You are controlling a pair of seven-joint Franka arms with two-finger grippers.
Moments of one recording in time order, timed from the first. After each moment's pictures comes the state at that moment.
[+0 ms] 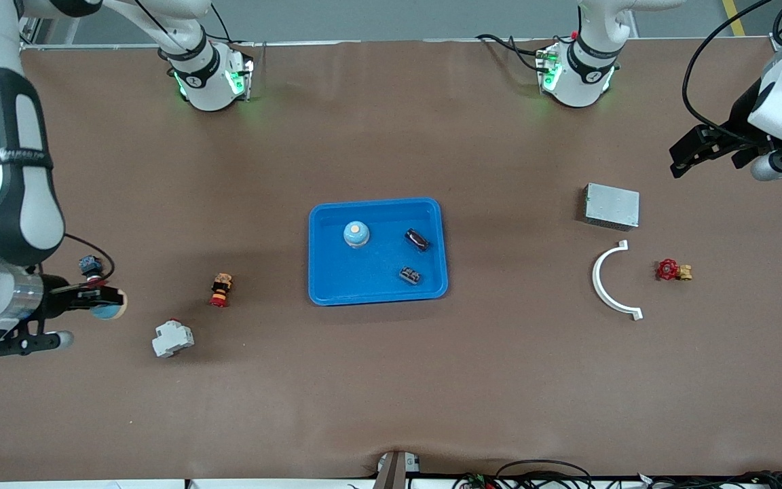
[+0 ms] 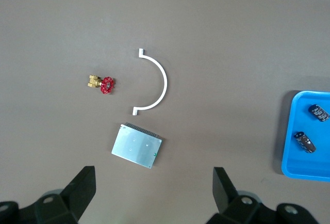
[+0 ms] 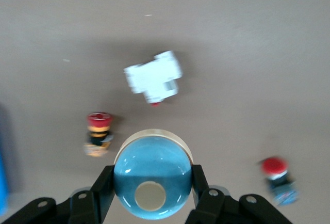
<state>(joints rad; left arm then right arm) -0.06 -0.07 -0.08 -1.63 0.04 1.59 -0.27 -0.12 0.55 0.10 -1.37 0.05 1.76 -0.10</state>
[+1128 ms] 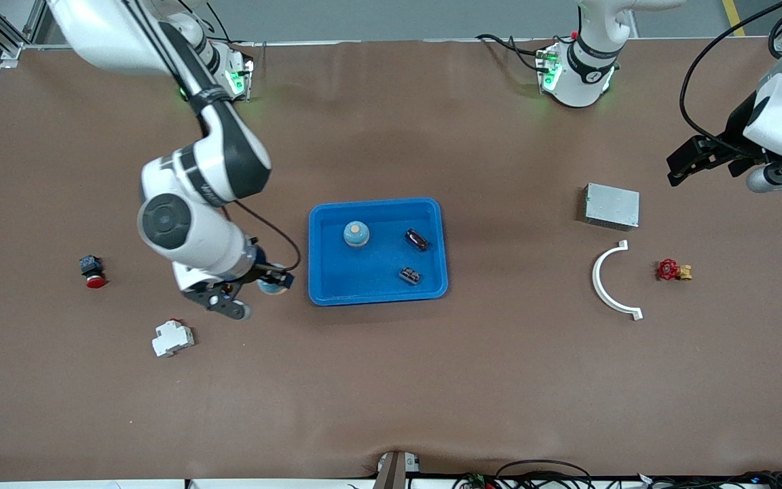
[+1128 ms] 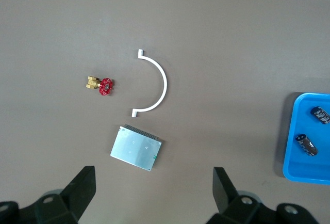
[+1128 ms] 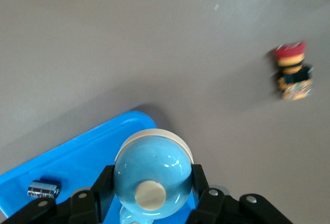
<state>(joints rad) -0.06 -0.05 -0.08 -1.63 0.04 1.60 -0.27 0.35 0.49 0.10 -1.58 0.08 2.05 0.81</state>
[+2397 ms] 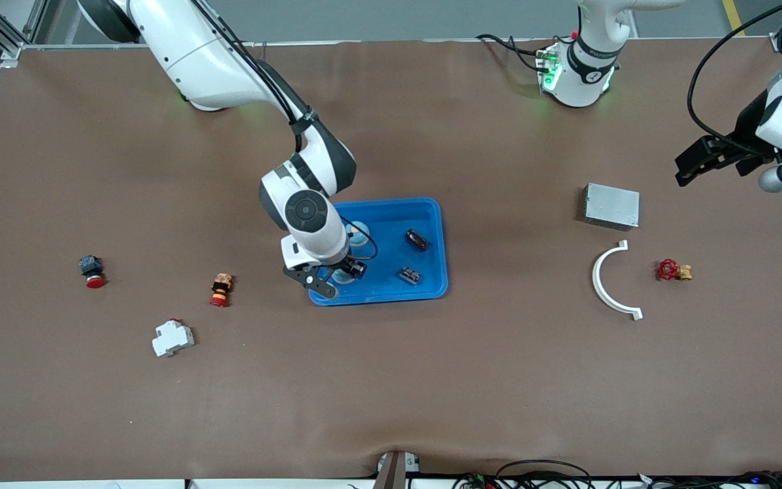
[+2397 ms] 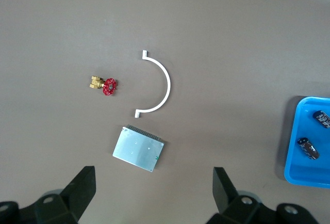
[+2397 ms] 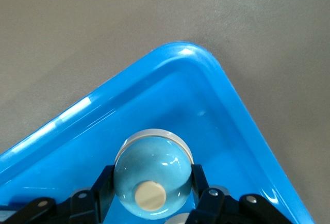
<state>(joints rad) -0.05 -0.05 -0.07 -1.63 0.04 1.60 -0.27 0.54 0.70 0.09 -1.60 -0.03 2.30 1.15</state>
